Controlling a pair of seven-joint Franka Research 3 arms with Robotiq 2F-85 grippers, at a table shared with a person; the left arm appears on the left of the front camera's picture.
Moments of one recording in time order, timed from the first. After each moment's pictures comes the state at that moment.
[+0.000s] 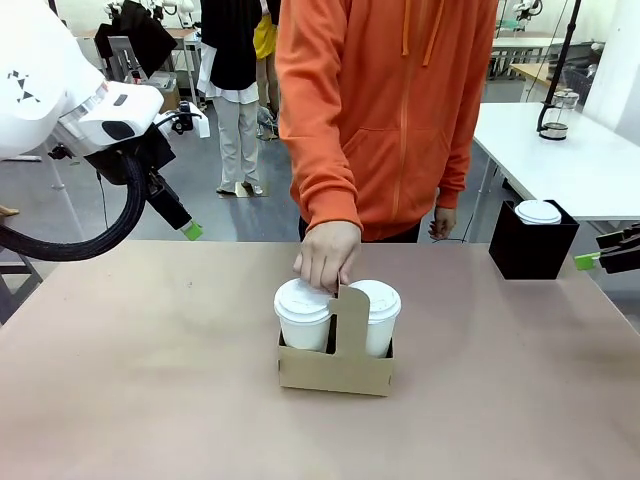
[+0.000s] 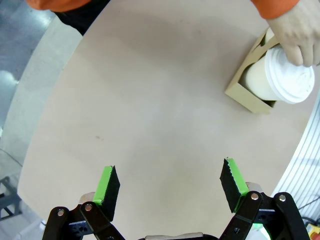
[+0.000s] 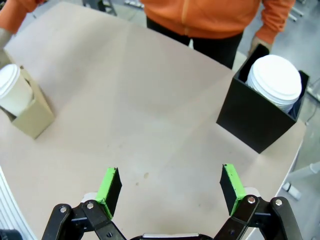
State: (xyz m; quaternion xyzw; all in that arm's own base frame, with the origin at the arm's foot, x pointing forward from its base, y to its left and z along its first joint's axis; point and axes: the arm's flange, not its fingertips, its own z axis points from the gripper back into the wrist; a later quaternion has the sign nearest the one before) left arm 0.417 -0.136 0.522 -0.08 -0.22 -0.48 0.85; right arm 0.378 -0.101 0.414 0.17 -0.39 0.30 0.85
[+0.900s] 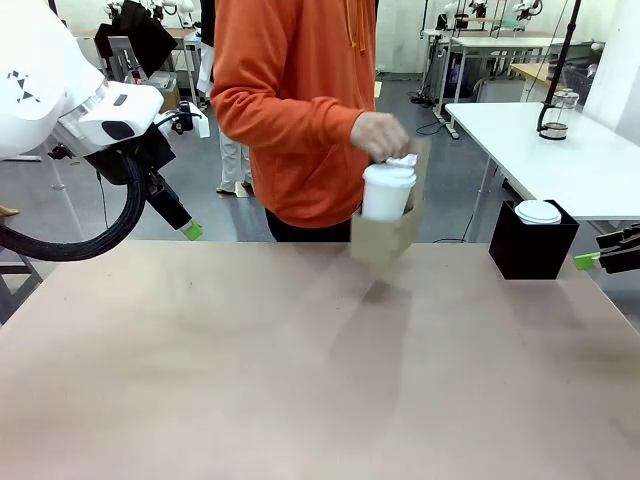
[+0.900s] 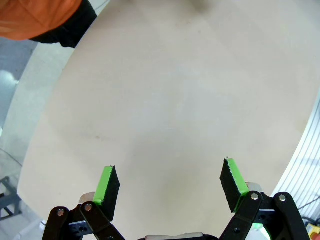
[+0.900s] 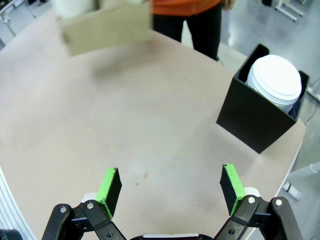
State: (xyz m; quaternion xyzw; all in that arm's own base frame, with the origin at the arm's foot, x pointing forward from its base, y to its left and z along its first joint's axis) left arm 0.417 -0.136 0.522 -0.08 -0.22 -0.48 0.85; right arm 0.378 -0.101 0.414 0.17 -0.39 0.30 0.85
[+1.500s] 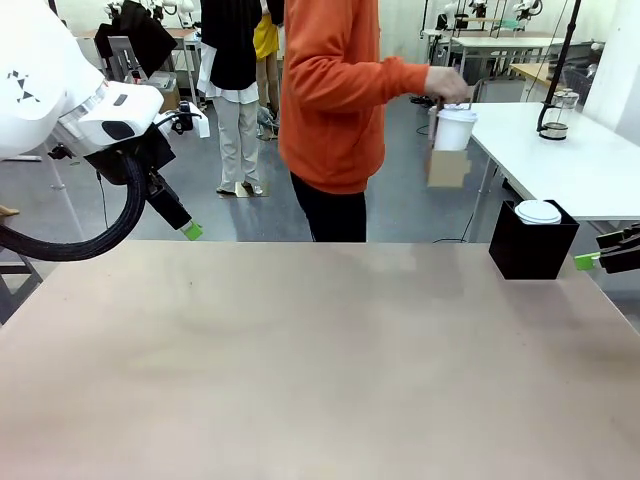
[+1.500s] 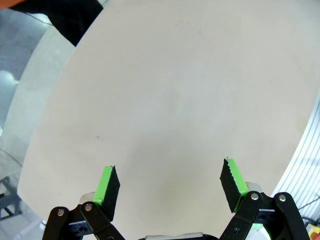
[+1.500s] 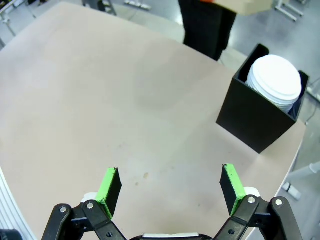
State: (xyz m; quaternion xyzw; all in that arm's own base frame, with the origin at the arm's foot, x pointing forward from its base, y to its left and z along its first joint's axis) left arm 0.417 -0.136 0.522 -0.08 -0.22 -0.48 0.85; right arm 0.378 -0.101 0.414 0.17 -0.39 0.30 0.85
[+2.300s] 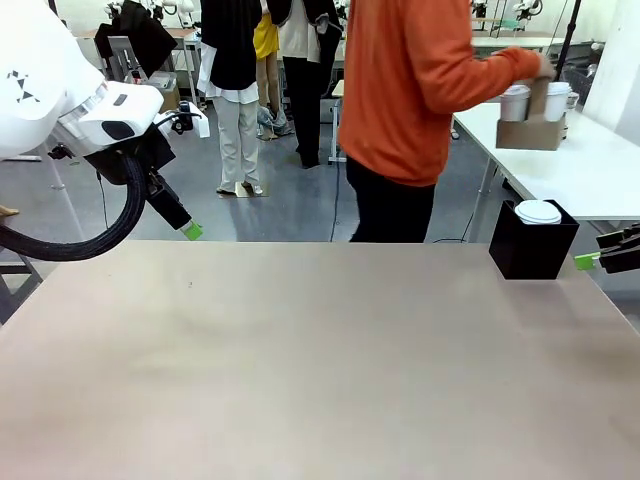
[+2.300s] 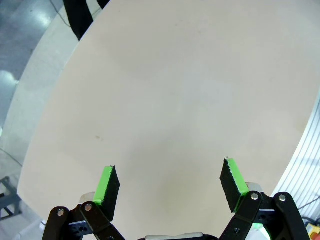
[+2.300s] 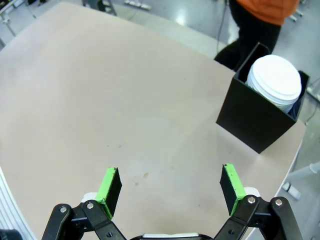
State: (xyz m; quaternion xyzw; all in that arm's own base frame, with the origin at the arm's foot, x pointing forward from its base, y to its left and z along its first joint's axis) left arm 0.417 -0.136 0.522 -0.08 -0.22 -0.48 0.85; right arm 0.378 -0.101 0.414 0.17 -0.39 0.30 0.85
